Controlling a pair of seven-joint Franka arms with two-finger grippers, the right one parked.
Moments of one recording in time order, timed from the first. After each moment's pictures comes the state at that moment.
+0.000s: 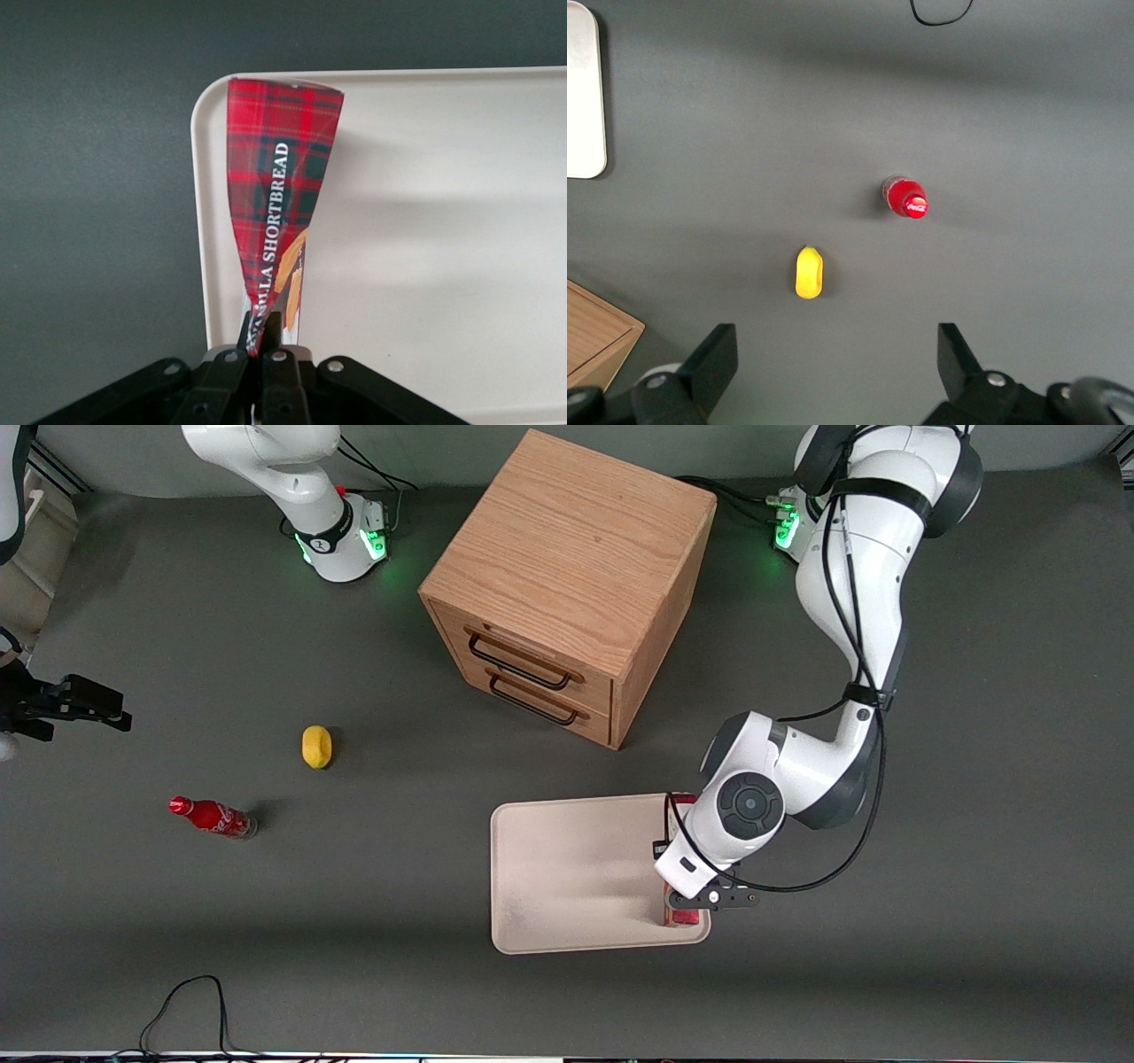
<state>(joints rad) -0.39 0.90 -0.09 -1.12 0.02 2.05 -0.50</state>
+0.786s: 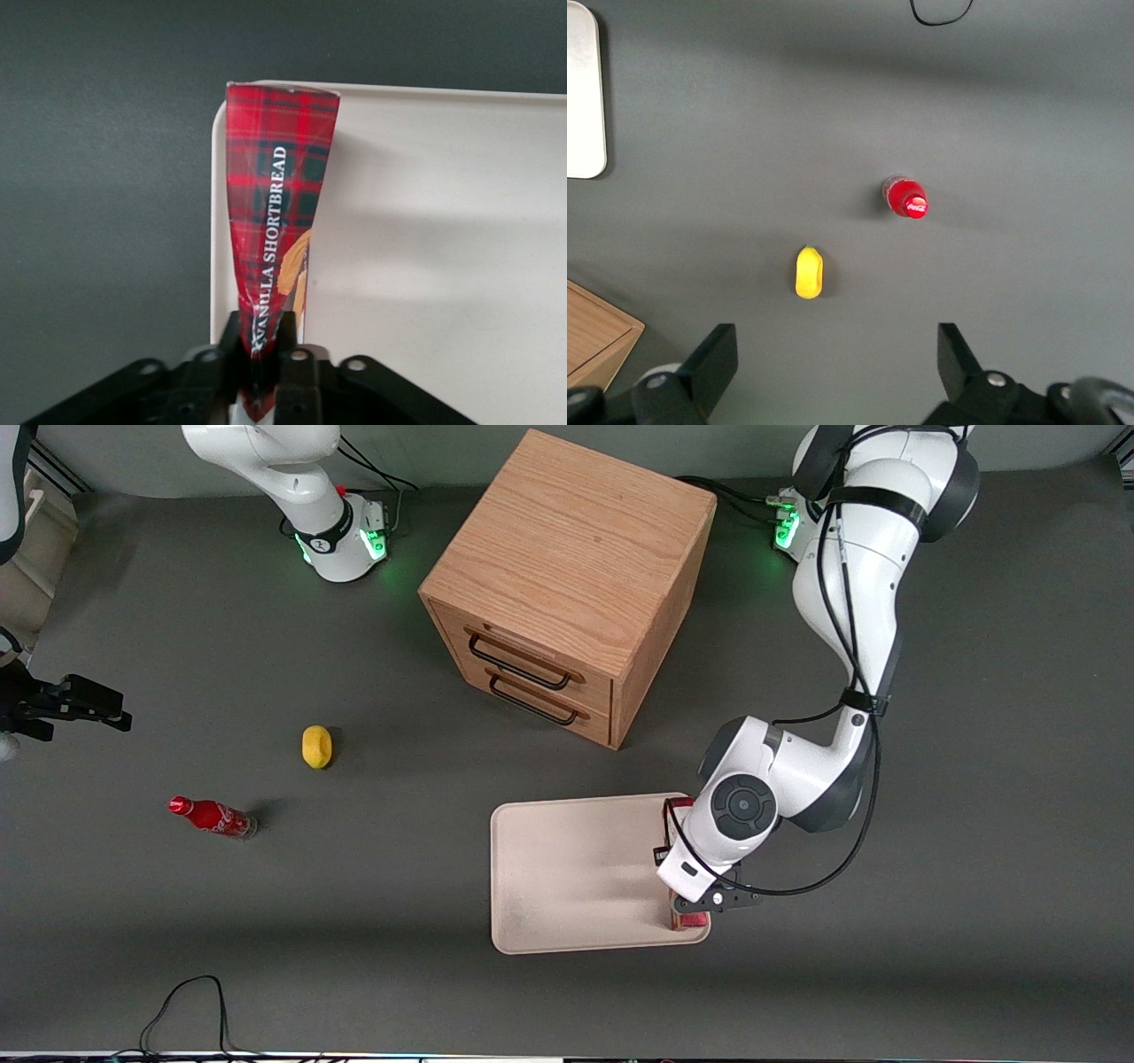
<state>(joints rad) -0.39 0.91 -0.09 -1.12 0.07 2.08 -0.59</state>
